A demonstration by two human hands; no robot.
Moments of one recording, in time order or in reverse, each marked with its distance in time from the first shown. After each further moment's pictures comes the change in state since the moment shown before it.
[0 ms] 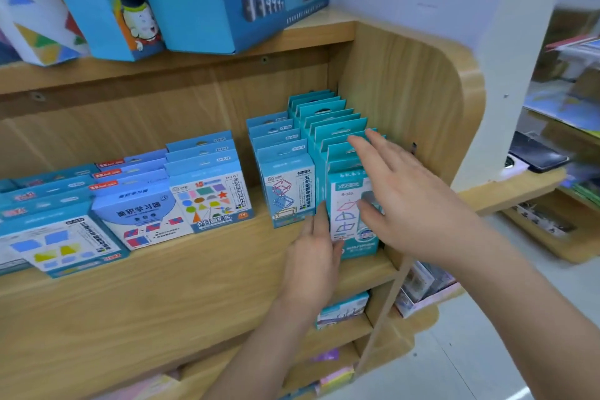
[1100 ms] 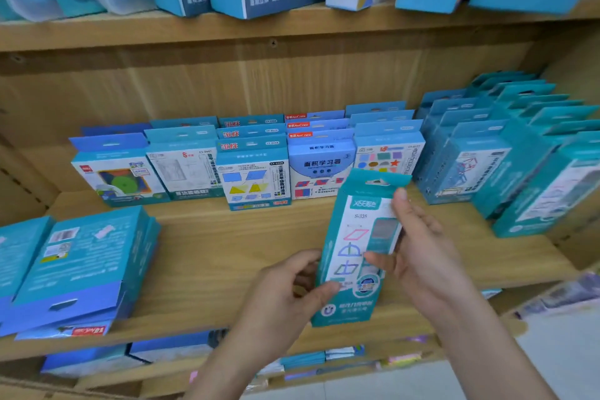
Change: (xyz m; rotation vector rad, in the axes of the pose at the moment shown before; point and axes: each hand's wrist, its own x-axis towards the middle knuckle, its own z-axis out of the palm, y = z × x) left_hand -0.156 -0.213 -0.190 -0.600 -0.058 -0.204; right_hand 0.029 -0.261 0.099 1.867 -0.035 0.650
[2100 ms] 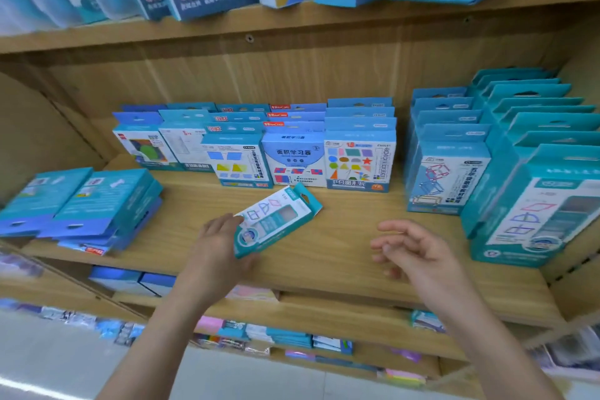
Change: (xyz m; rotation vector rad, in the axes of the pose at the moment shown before) left_hand 0.014 0.018 0.043 0.880 0.329 -0.442; right_hand 0.043 -0.027 -0.159 -0.483 -0.301 -0.055
